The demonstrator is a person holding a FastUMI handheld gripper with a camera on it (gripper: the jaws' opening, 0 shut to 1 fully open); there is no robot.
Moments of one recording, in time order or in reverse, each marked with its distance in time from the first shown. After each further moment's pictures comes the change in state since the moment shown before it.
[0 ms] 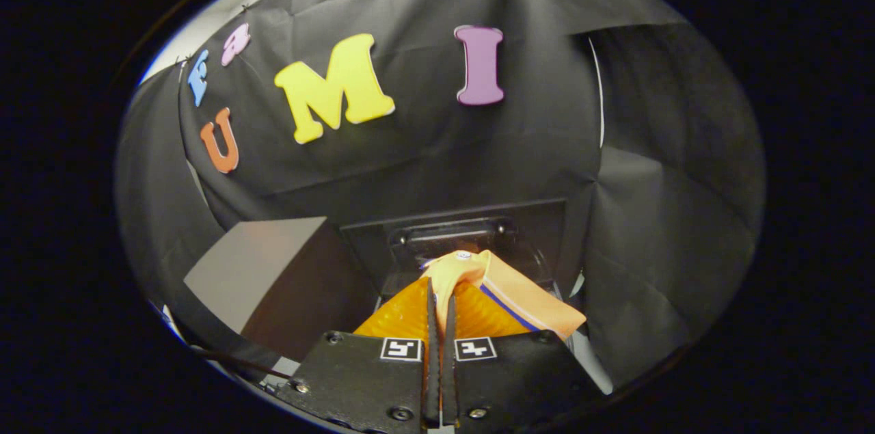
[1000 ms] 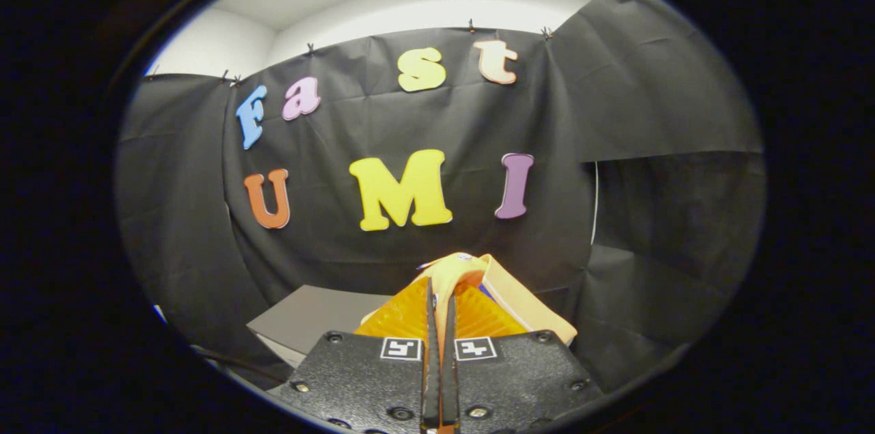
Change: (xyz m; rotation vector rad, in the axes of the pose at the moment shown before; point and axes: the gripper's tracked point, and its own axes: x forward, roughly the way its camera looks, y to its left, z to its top) arm -0.238 0.169 0.093 -0.076 -0.433 -0.022
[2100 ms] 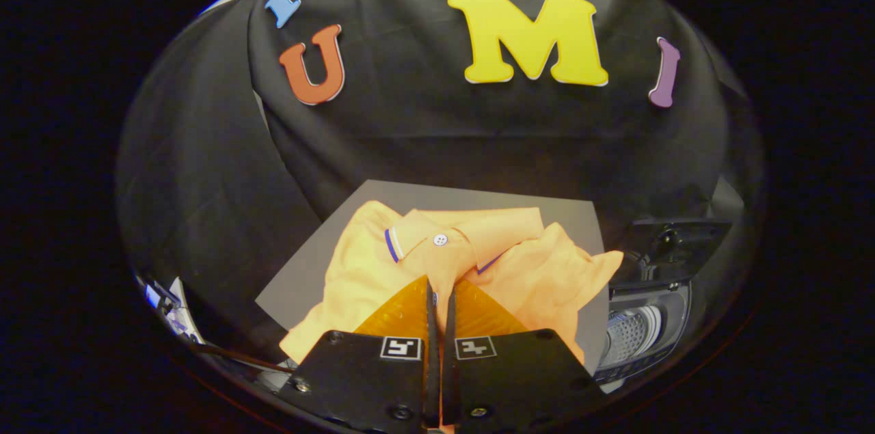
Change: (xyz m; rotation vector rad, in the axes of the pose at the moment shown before) arm 0.119 0.227 -0.167 -0.097 0.525 0.238
